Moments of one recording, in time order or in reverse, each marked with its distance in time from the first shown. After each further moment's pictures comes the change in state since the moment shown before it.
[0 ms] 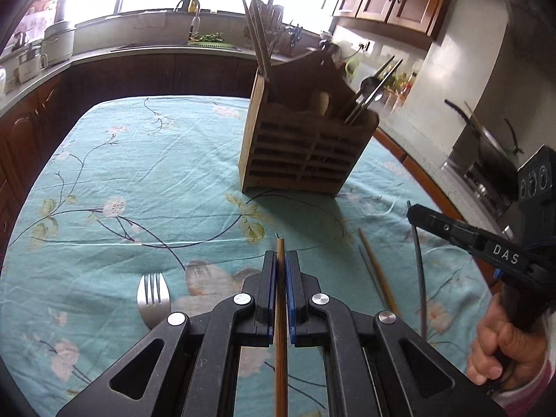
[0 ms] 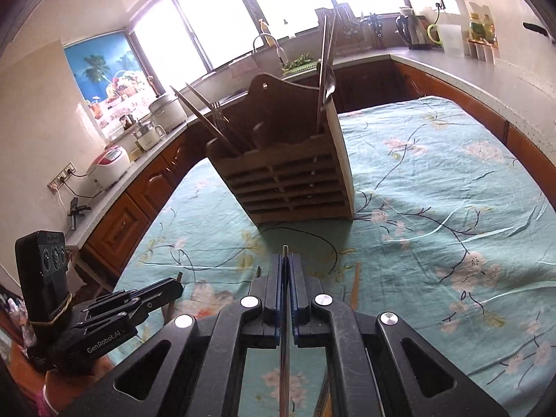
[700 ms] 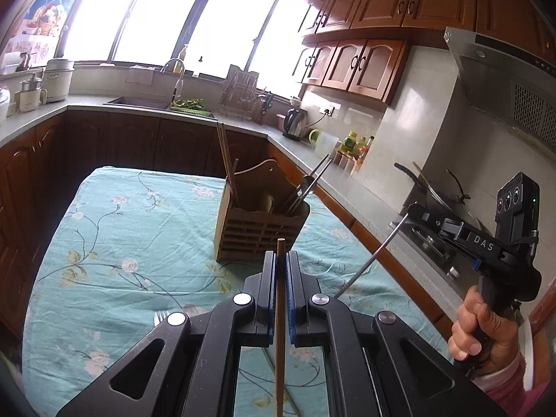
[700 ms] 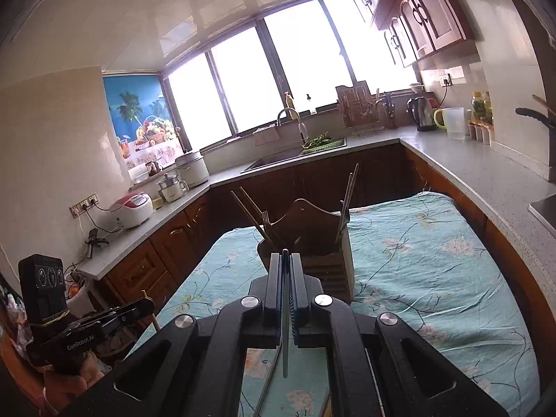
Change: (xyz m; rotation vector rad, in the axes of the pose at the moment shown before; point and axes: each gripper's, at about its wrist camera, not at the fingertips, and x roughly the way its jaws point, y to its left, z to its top) left arm -0.142 -0.002 -0.010 0.021 -0.256 -0.119; right arm -0.109 0.038 0.045 -0.094 -0.280 0.027
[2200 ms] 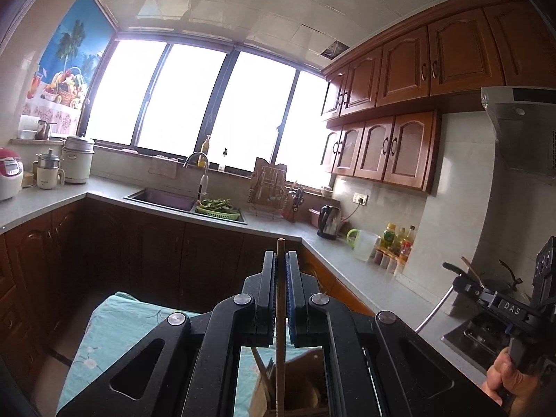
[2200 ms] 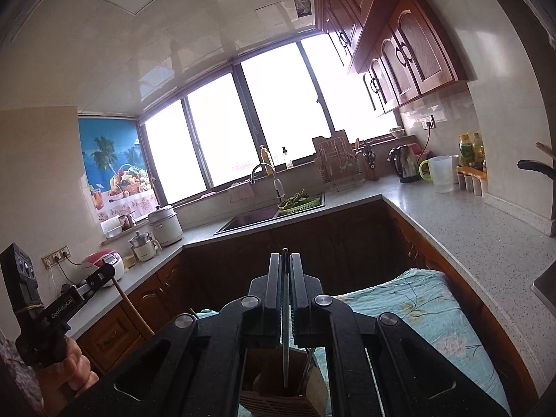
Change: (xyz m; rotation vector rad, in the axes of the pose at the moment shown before) left arm 0.131 0.024 0.112 0.056 -0.352 0.144; right arm 0.072 -0.039 0.116 0.022 -0.199 -0.091
